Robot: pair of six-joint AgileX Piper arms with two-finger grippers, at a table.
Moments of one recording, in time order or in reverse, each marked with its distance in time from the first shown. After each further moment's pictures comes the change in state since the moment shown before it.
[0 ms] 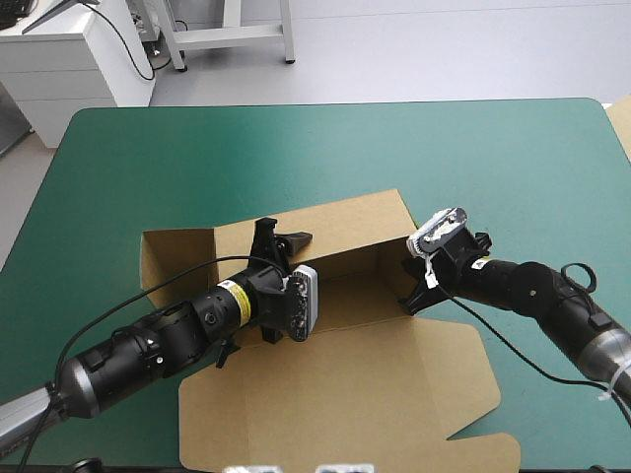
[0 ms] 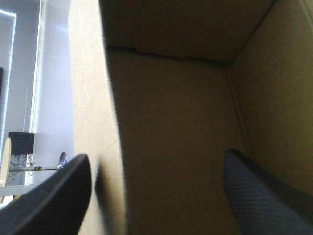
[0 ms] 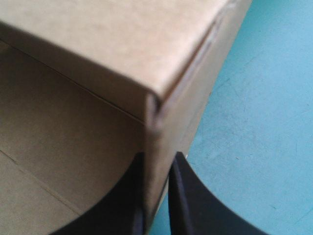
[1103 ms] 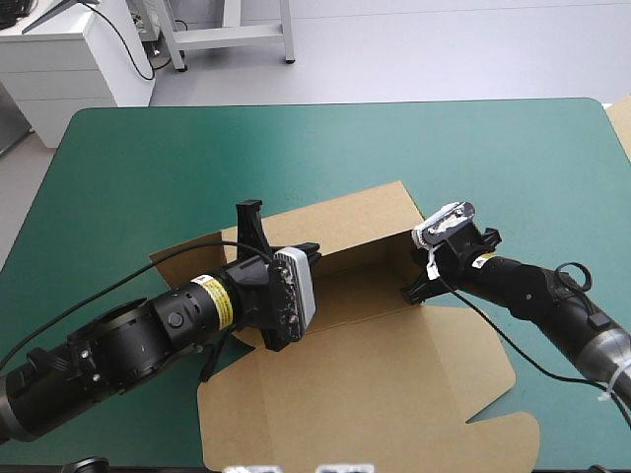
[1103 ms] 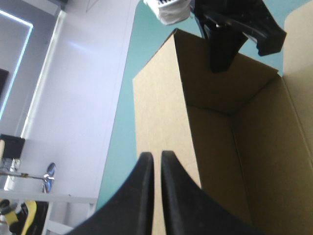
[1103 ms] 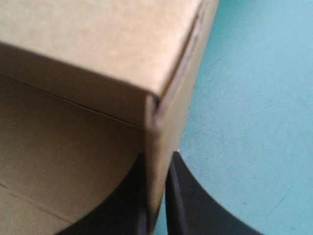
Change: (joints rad) left arm -0.181 -0.112 -0.249 -0.138 0.302 -0.031; right arm 0.006 0.001 -0.001 -0.145 -0.094 0.179
